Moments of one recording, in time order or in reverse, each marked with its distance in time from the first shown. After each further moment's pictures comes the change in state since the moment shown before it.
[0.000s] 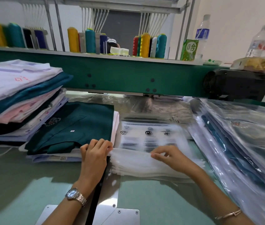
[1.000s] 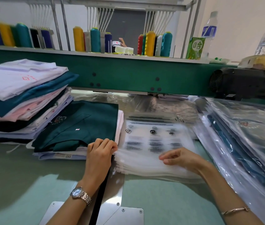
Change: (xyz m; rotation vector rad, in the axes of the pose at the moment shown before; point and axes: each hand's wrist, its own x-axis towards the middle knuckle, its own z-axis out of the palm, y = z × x) left_hand -0.001 0.000 -0.006 -0.007 -0.051 0.044; right_hand 0.004 0.035 -0.016 0.369 -0.196 0.234
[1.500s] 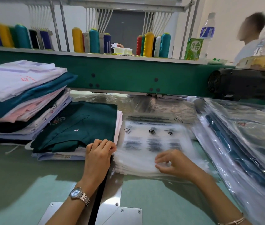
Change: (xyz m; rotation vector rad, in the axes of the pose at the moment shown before) left_hand 0.000 0.001 0.000 -0.026 0.009 -0.012; right_hand -0.007 -0.008 0.029 -0.730 0.191 -0.469
